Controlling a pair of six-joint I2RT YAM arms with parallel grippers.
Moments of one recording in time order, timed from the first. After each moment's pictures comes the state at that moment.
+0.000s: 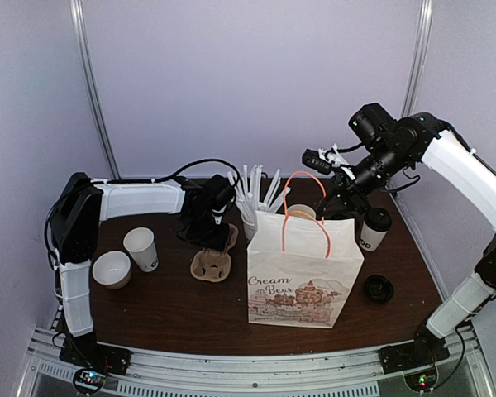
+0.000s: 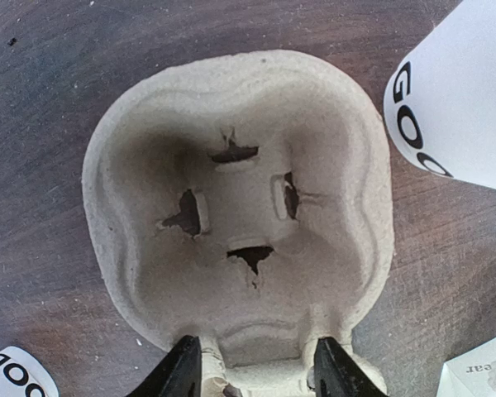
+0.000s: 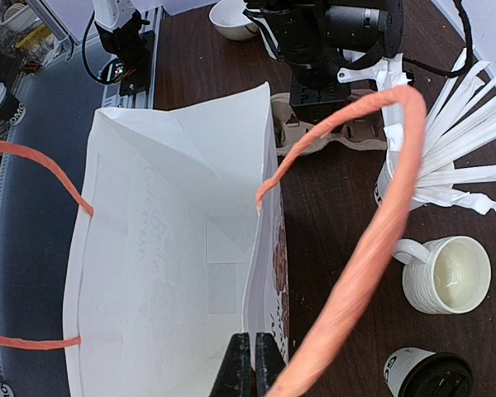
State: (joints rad) left arm -0.76 2.03 1.56 -0.78 -0.12 -0.45; right arm 0.58 1.53 1.74 -1.29 -0.61 -0.62
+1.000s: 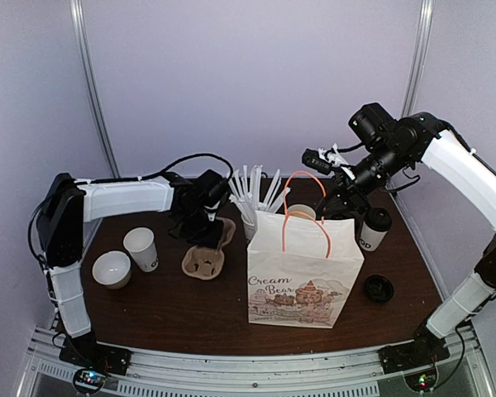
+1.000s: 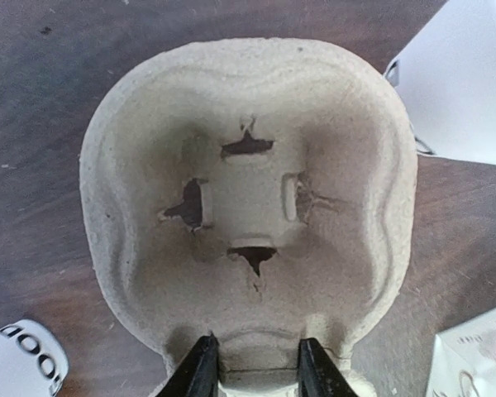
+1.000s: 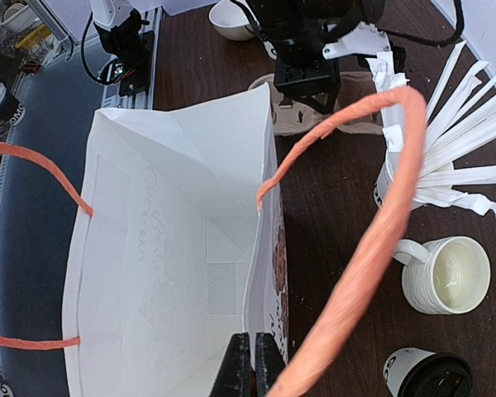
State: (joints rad) left arm -0.76 1.95 1.51 -0.80 -0.12 -0.48; right arm 0.58 1.53 1.74 -1.29 -0.61 -0.62
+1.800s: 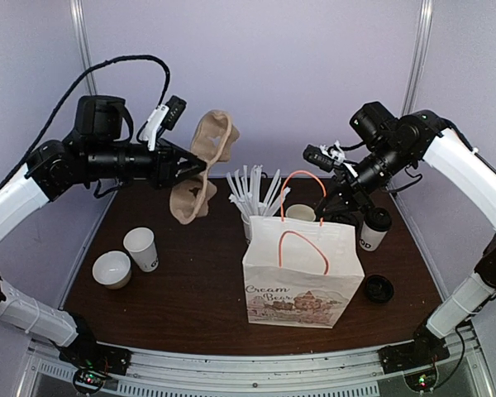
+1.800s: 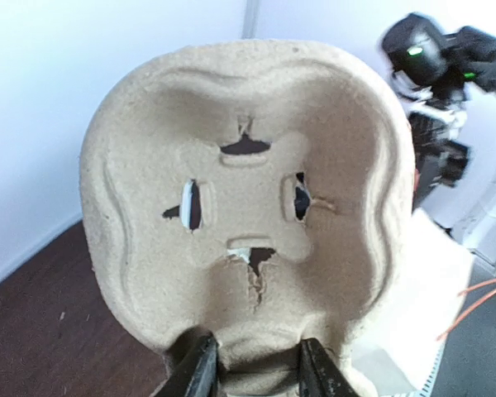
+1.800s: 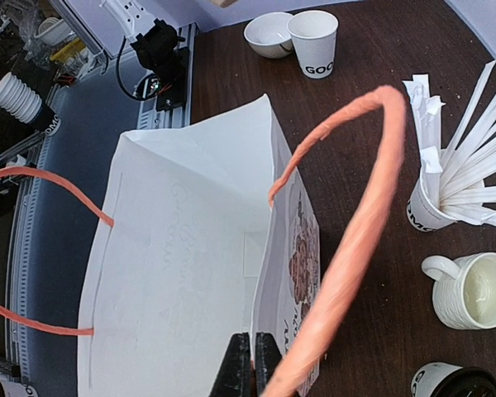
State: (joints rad) left arm -0.78 1.25 1.46 -0.60 0.20 -0.09; right arm 0.58 1.53 1.76 -1.33 -0.71 -0.61
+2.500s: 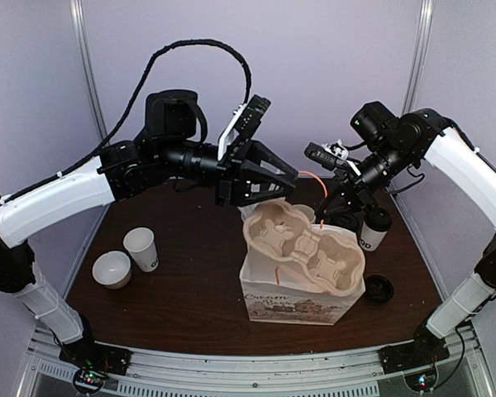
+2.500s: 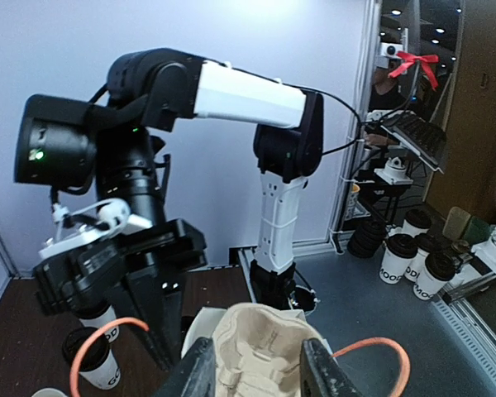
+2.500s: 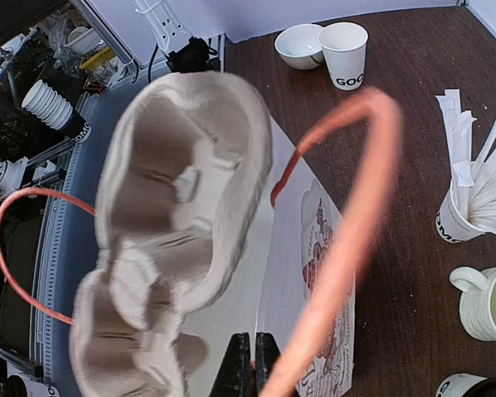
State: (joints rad) left arm -1.00 1.57 1.63 -0.17 0.82 0.05; right arm 0.58 1.53 1.78 -1.37 -0.81 -0.60
